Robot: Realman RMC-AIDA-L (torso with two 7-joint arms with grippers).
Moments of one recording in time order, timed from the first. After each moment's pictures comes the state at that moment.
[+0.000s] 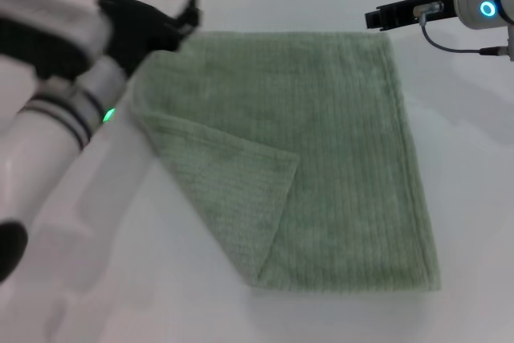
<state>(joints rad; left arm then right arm) -0.24 -2.06 -1.18 -1.04 2.70 0.32 0.24 0.70 2.05 1.79 1.09 -2.49 0.95 -0.37</state>
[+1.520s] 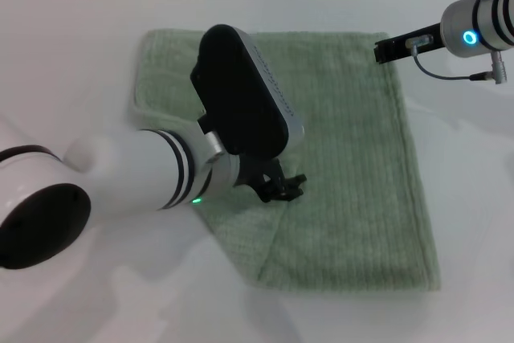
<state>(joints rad) -0.27 -2.07 -1.02 -1.55 2.77 -0.76 0.52 0.85 2.05 1.87 0.71 -2.51 0.84 -0.47</state>
